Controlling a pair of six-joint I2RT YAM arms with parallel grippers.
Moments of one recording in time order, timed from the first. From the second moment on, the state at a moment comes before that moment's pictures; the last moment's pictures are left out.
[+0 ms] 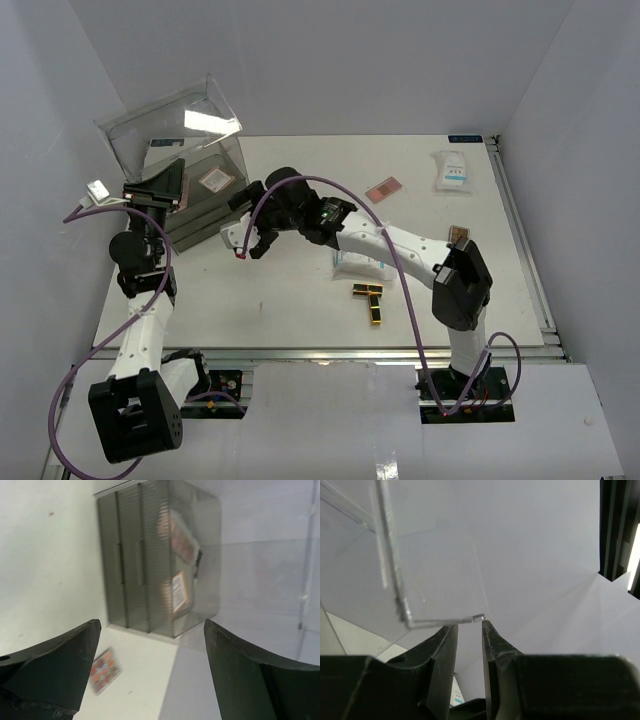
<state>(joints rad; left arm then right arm) 0.21 0.96 0.56 0.91 0.27 -1.20 1.02 1.96 1.75 -0.19 -0.32 -1.32</state>
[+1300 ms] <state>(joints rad) 0.21 0.93 0.55 0.91 0.27 -1.23 -0.14 1.81 1.19 -0.58 -0.03 0.08</state>
